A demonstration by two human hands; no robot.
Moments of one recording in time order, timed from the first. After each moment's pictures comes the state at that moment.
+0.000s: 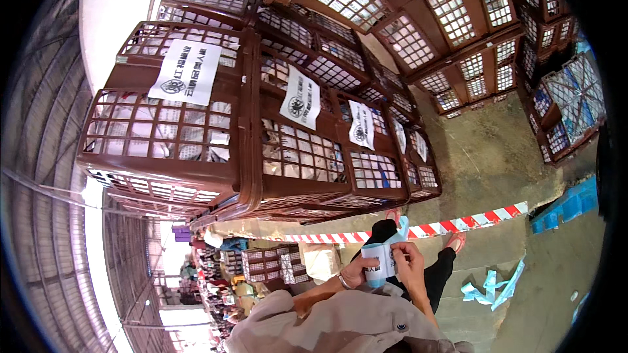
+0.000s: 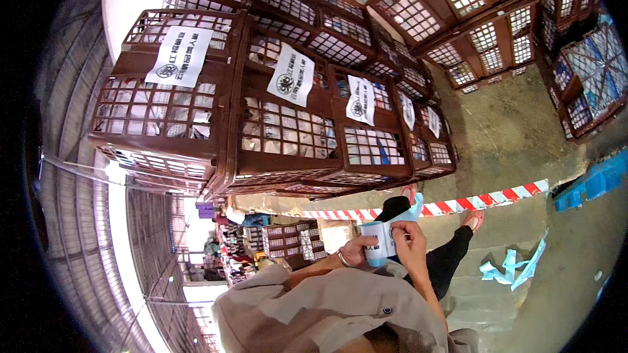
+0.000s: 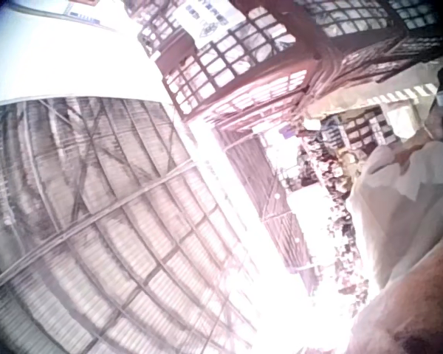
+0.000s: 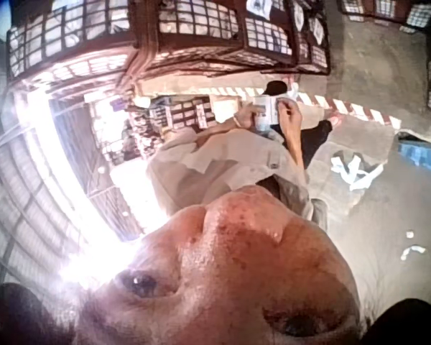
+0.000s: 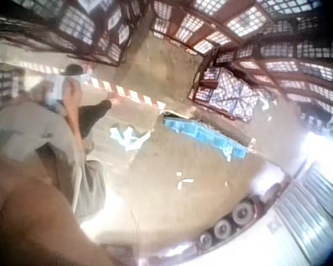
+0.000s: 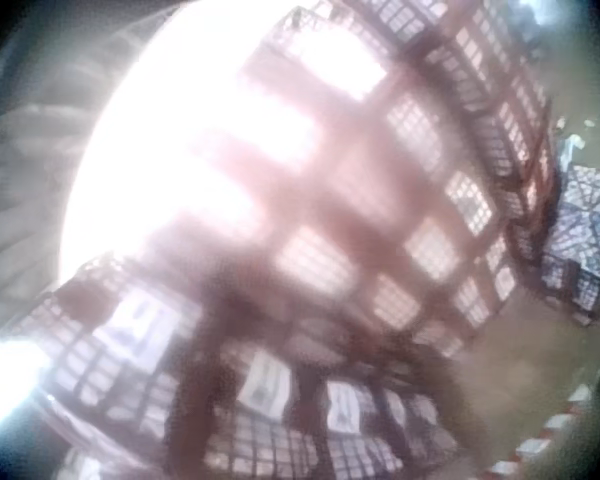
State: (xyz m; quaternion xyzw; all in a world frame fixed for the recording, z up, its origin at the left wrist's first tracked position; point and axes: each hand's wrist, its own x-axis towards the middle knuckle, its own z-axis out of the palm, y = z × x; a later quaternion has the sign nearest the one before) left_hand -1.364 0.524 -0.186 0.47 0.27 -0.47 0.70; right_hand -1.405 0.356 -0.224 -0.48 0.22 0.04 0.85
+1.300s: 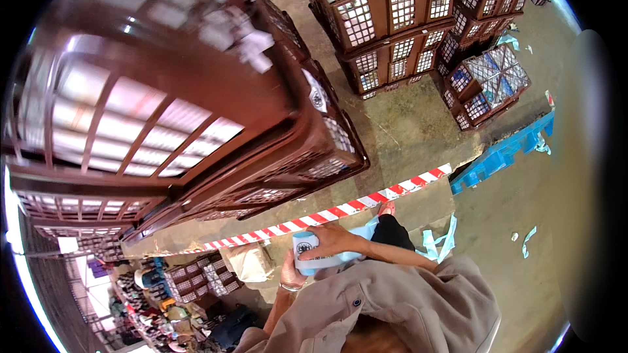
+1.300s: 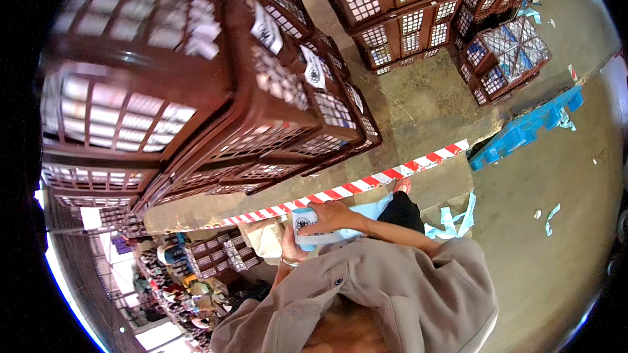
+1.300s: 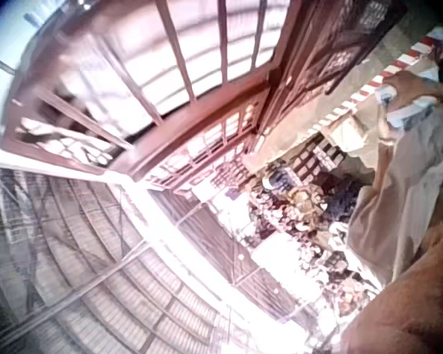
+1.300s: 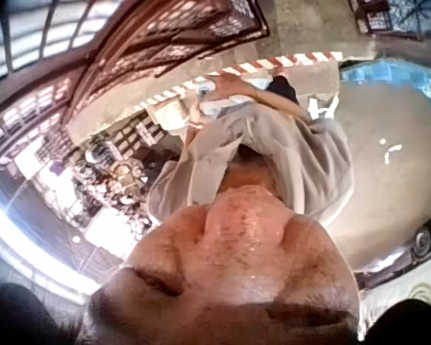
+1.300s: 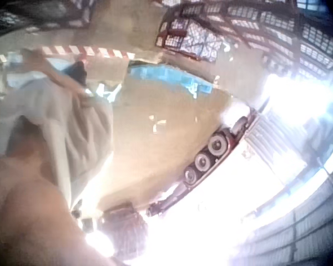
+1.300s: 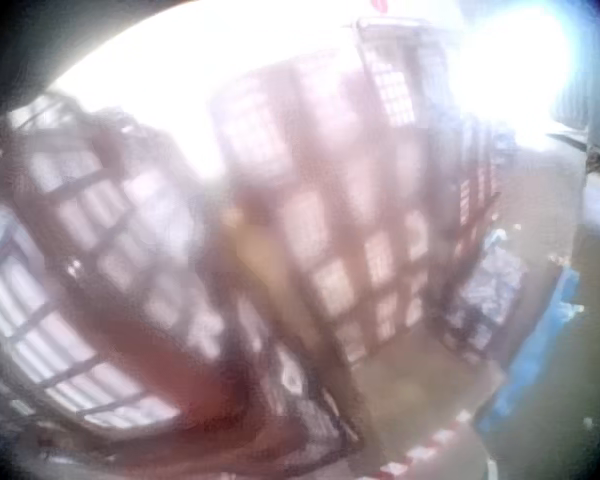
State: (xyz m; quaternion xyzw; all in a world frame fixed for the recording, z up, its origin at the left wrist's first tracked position) left_hand -1.396 0.661 -0.203 0.39 0.26 -0.32 0.82; right_hand -1.348 0.452 -0.200 -0.75 -0.14 0.29 0.57
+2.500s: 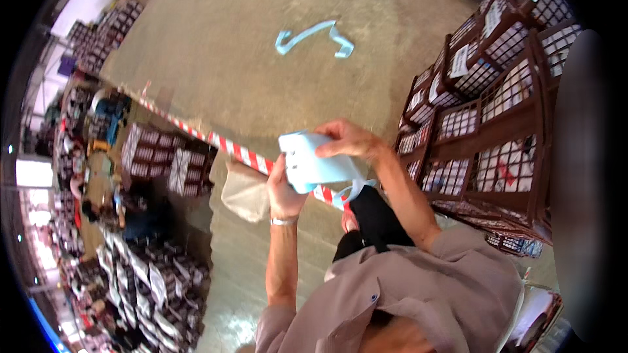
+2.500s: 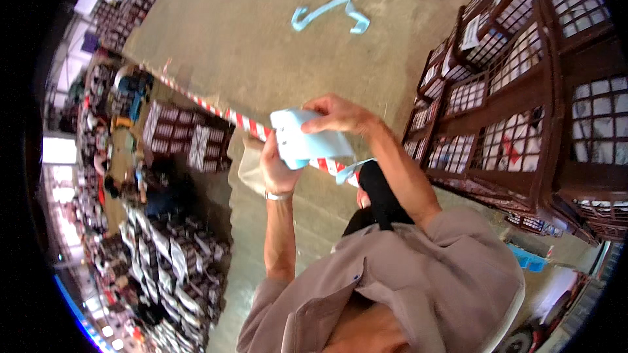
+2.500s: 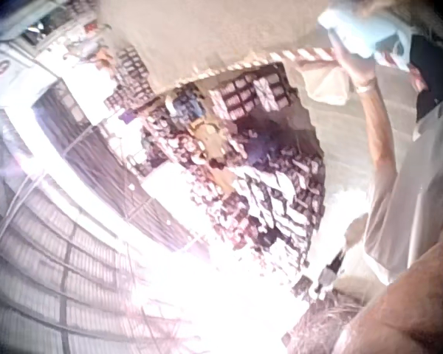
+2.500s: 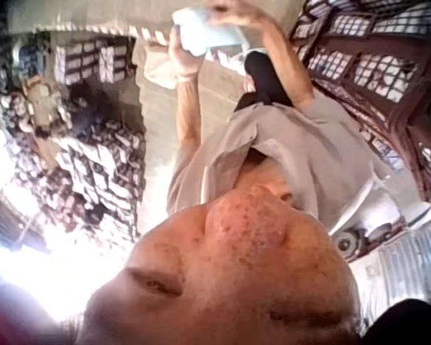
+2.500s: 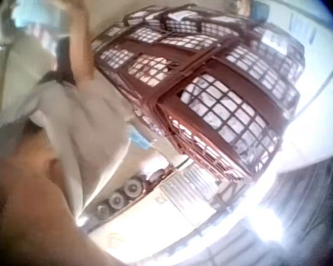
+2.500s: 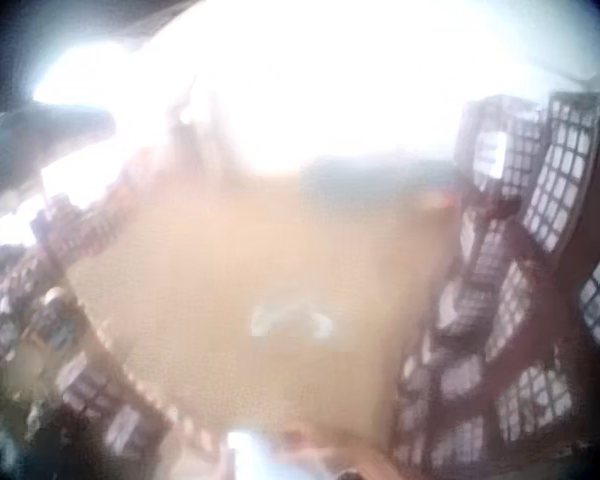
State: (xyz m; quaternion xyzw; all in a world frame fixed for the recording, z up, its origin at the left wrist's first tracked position) left_hand -1.258 1.076 -0.131 0.22 0.15 0.05 0.96; right_hand -1.105 0.945 -0.105 -0.55 -0.32 0.49 0.59
